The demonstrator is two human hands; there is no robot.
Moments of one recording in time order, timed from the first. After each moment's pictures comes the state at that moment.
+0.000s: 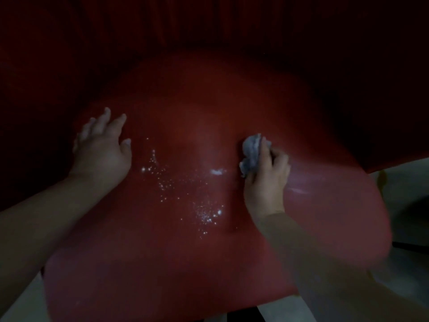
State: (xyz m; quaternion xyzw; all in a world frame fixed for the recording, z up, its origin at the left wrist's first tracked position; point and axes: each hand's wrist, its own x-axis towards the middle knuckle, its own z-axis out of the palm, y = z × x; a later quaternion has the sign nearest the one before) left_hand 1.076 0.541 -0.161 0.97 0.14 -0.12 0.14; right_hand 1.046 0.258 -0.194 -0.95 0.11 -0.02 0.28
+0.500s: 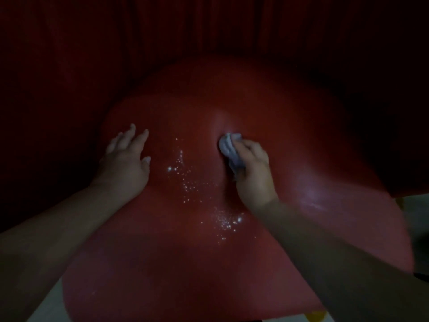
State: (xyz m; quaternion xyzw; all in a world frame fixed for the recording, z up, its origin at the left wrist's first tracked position) left_hand 1.047 0.561 -0.176 0.96 0.16 -0.17 0.17; right_hand 1.075 0.306 -0.199 -0.91 -0.07 0.09 0.40
